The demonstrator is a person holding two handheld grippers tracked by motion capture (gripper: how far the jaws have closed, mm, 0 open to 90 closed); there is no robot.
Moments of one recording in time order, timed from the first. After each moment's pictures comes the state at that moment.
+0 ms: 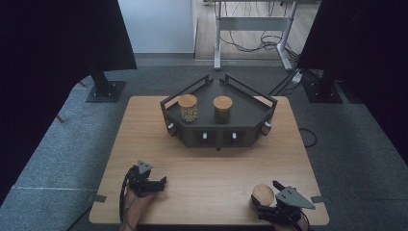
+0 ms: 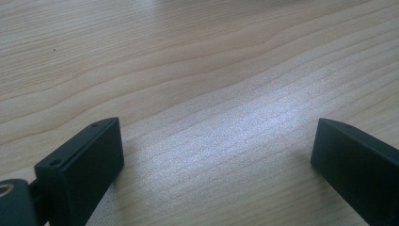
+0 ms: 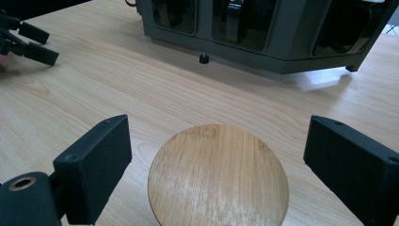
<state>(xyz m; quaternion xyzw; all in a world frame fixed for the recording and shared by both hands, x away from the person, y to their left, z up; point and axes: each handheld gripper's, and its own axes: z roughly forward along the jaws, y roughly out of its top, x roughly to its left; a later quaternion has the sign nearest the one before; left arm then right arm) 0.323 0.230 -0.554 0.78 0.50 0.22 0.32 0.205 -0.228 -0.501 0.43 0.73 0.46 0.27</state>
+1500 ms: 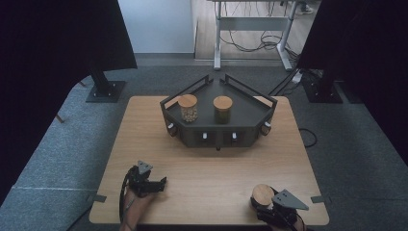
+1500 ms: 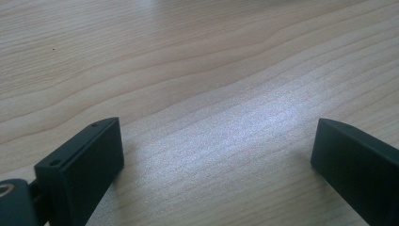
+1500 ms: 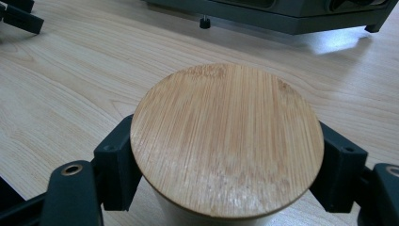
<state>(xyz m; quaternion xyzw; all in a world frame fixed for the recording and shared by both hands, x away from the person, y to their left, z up) 0.322 0.230 -0.554 0.78 0.49 0.22 0.32 0.208 -0.229 -0.531 0.44 0.74 0.44 0.25</state>
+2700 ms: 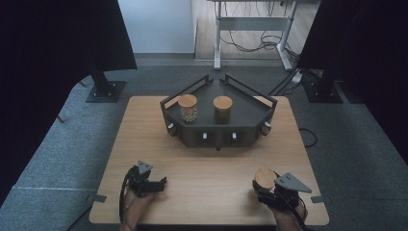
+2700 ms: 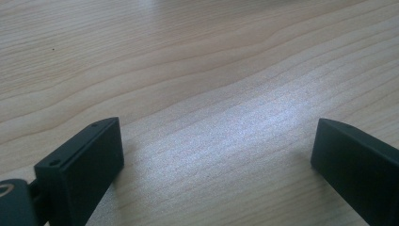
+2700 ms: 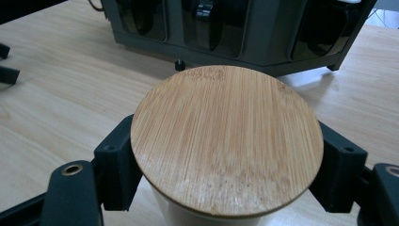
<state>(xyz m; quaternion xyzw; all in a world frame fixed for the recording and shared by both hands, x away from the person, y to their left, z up) 0.322 0.230 -0.554 0.78 0.49 0.22 0.32 0.241 -0.229 -0.489 0.47 0.72 0.45 0.27</state>
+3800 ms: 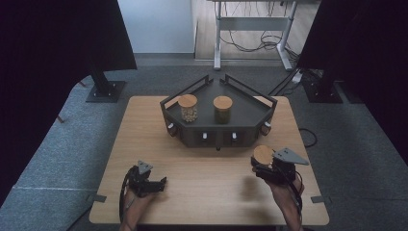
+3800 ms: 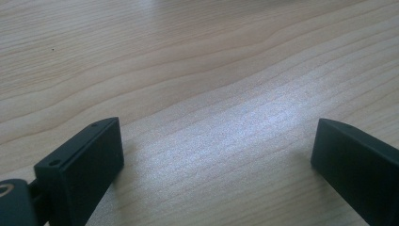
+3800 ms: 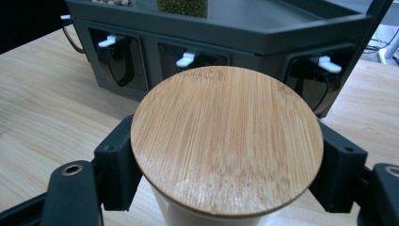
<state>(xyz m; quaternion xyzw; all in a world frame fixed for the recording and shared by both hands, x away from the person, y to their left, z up) 0.322 0.230 -0.554 0.78 0.49 0.22 0.32 0.297 -0.225 -0.450 0.47 0.71 0.45 0.28</state>
